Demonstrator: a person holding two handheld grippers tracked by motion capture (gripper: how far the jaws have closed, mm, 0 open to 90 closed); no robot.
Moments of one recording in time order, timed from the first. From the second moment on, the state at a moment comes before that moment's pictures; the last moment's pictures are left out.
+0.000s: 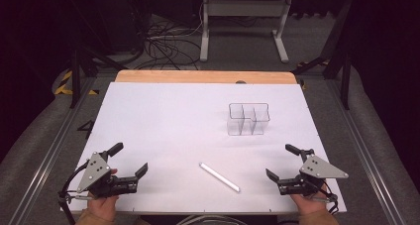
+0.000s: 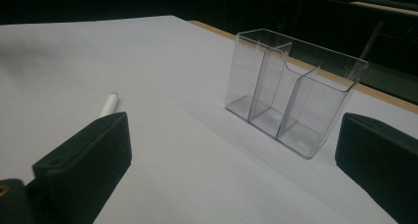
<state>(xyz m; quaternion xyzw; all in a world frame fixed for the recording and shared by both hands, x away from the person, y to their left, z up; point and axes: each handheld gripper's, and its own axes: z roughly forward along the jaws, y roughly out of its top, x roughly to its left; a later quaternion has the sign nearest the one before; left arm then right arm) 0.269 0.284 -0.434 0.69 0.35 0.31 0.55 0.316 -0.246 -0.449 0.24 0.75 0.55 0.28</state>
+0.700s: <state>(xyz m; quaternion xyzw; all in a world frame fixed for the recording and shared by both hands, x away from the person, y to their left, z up) 0.268 0.281 -0.434 0.70 0.34 0.32 0.54 0.317 -0.248 -0.435 0.24 0.76 0.53 0.29</state>
